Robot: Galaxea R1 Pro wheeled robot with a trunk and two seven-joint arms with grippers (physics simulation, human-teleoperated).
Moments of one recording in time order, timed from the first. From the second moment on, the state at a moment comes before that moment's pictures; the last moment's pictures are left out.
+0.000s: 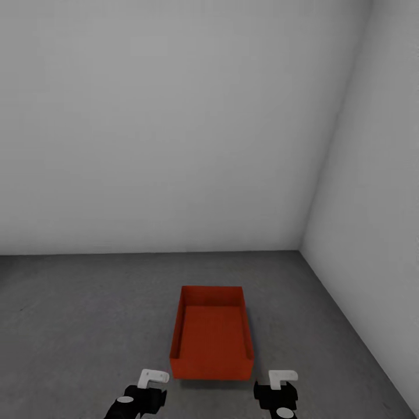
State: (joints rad) left arm -0.31 -0.05 -0.07 -0.61 -0.05 0.26 0.02; right arm -0.39 0.03 0.55 -0.41 -0.43 -0.08 -0.39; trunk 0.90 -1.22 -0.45
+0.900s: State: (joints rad) left arm -0.31 -0.02 -0.06 -0.18 -0.02 0.08 0.03; right arm -0.34 0.09 0.54 0.03 -0.44 -0.12 -0.28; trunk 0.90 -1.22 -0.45
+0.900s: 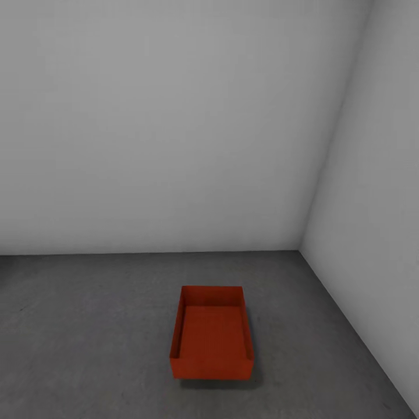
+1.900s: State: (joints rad) left arm -0.26 -0.01 -0.06 -0.01 0.05 -0.08 0.03; right arm -0.23 0.14 0.54 0.03 -0.44 -0.06 -0.26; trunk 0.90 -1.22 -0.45
